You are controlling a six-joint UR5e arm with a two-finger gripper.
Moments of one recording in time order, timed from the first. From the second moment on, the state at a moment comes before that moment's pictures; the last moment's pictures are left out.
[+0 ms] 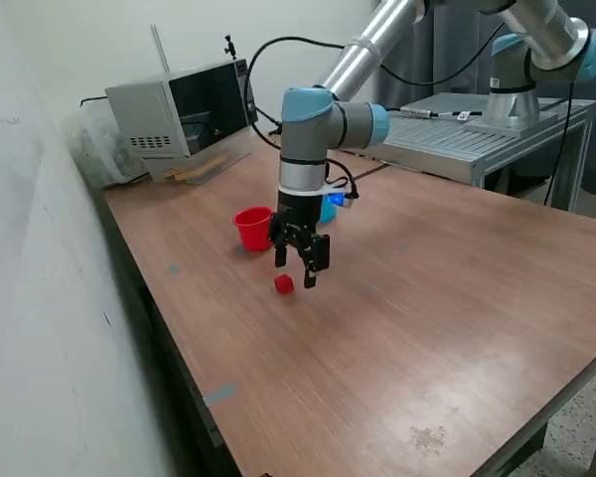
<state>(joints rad) 0.02 -0.57 1.11 -2.39 -1.60 3.09</state>
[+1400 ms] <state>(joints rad) -0.04 -0.52 1.11 -2.44 -1.57 3.07</state>
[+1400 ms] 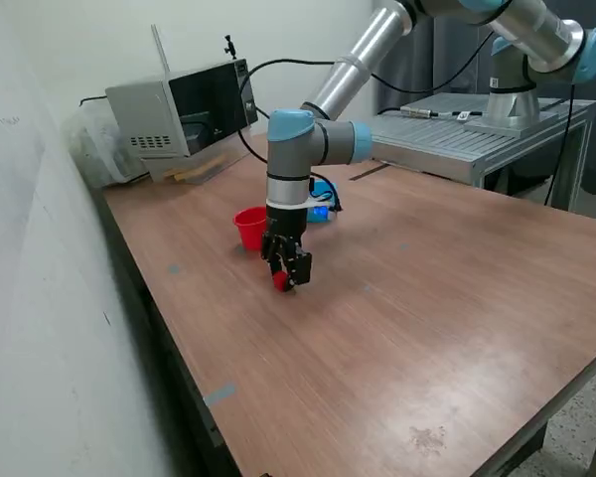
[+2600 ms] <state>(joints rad) -0.02 -0.76 1.22 -2.39 -1.58 2.98</state>
